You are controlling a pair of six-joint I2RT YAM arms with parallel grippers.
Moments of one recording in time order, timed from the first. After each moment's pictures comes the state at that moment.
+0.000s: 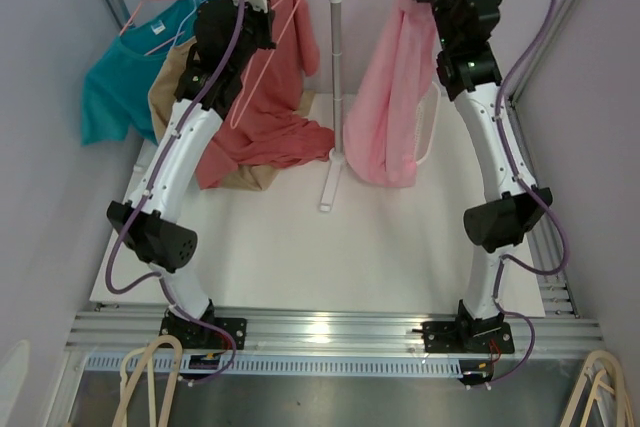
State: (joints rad) left arm -0.36 1.77 2.08 -0.25 -0.06 0.07; right arm 0.29 1.98 2.41 0.04 0.07 0.19
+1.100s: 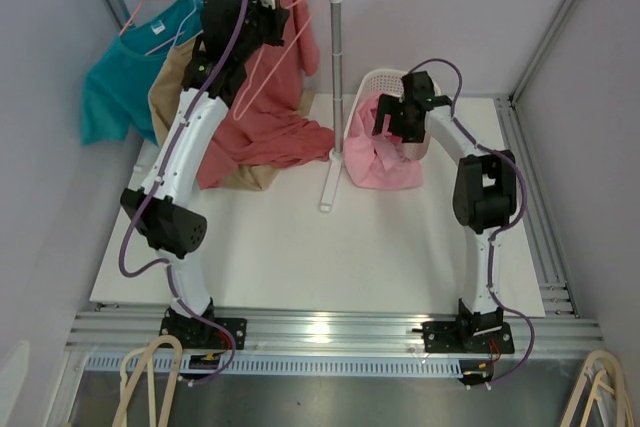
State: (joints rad) left arm -0.34 1.89 2.23 -0.30 0.11 0.03; right arm 0.24 2.22 1.90 -0.61 -0.09 0.38
